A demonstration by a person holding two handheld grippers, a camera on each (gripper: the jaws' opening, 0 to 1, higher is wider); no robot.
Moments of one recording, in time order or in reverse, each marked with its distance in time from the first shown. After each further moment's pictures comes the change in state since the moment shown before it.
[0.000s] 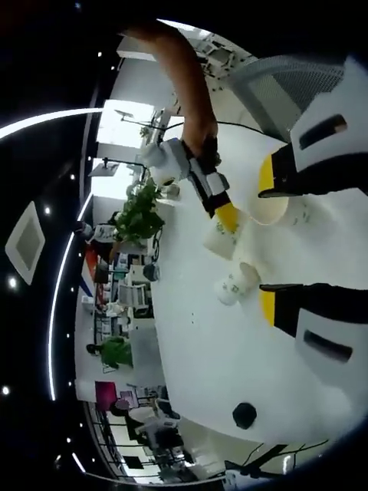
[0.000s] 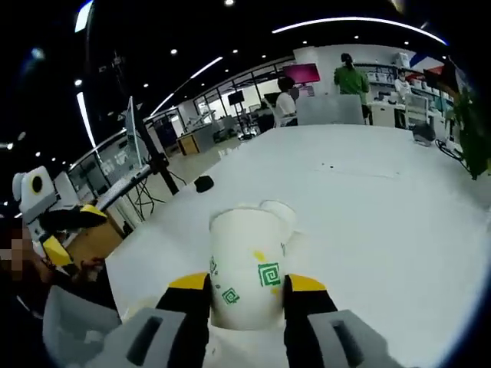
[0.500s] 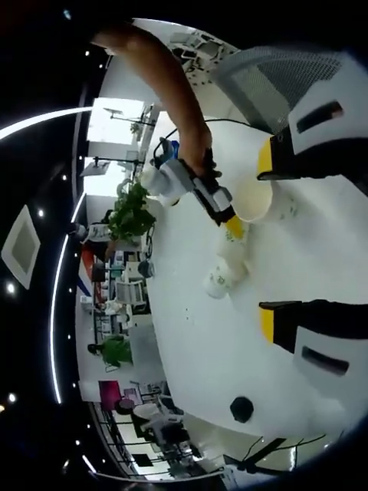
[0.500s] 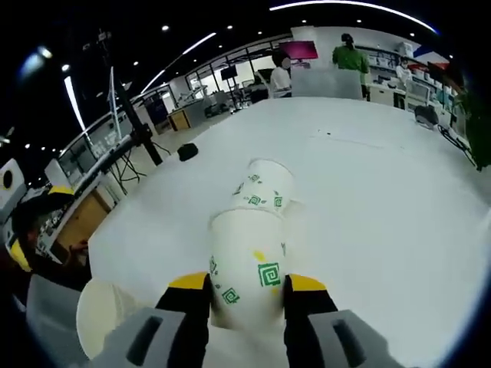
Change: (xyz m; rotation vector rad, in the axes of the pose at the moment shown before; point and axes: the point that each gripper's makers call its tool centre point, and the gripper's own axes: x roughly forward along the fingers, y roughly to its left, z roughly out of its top) left arm -0.002 0.002 -0.024 0.044 0.033 0.052; right arm 0.040 -0.026 -0.051 0.019 0.186 -0.069
